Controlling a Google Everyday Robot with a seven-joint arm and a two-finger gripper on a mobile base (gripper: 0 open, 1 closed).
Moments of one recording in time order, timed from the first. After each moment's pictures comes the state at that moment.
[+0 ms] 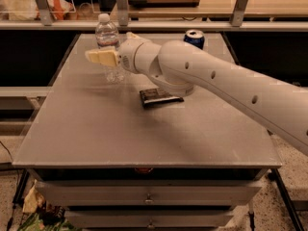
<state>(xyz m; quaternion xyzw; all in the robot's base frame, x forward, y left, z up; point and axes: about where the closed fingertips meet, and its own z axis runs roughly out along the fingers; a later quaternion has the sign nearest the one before) 0.702 0.103 0.919 -0.28 0.69 0.25 0.61</state>
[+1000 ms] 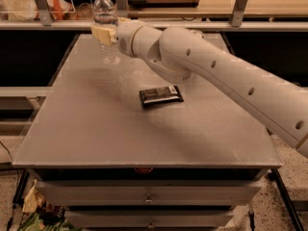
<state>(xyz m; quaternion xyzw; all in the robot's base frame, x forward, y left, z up) 0.719 0.114 0.970 -0.27 0.65 0.29 0.65</state>
